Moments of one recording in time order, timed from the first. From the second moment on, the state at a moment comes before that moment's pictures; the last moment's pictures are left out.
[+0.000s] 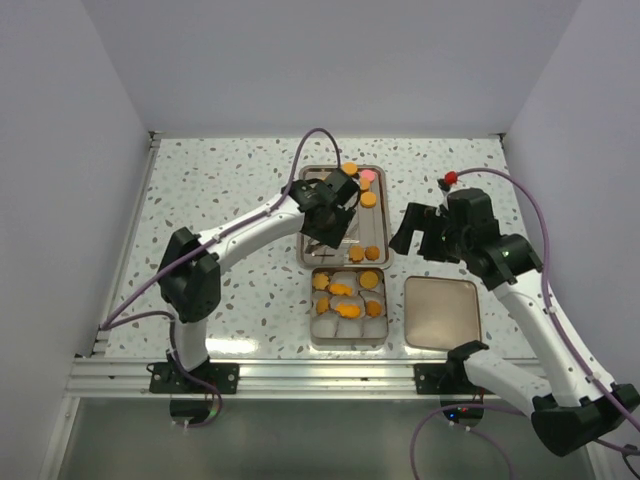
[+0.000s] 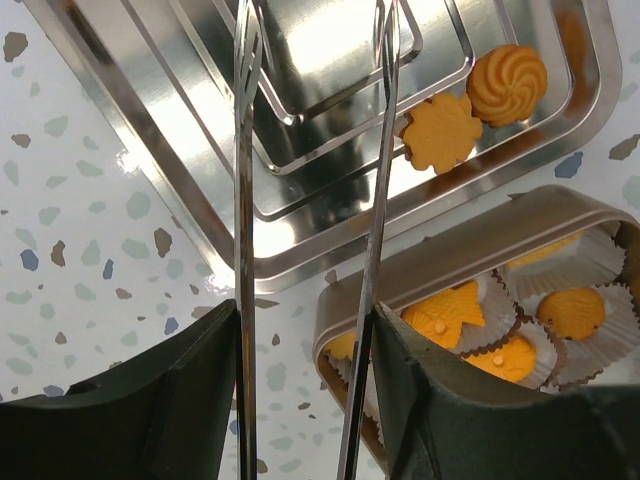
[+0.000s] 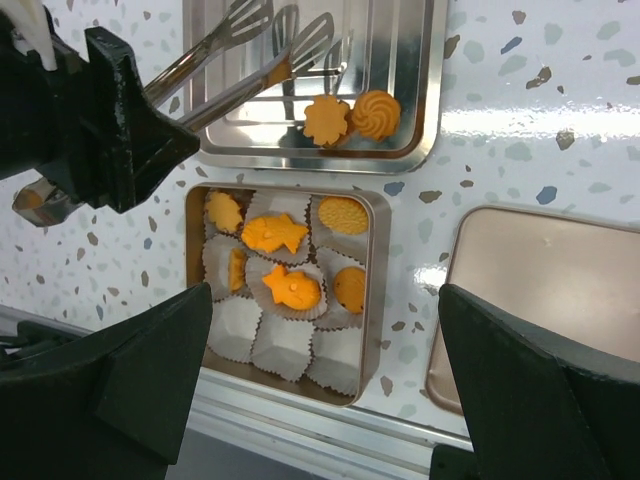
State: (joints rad) left arm -0.81 1.89 1.66 -0.88 -0.19 -0.30; right arm 0.38 0.97 1.11 -0.88 -0.06 0.52
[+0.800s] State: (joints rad) left arm -0.73 2.13 1.94 -0.94 -0.24 -0.31; right arm 0.41 1.00 1.11 -0.88 0.01 0.49
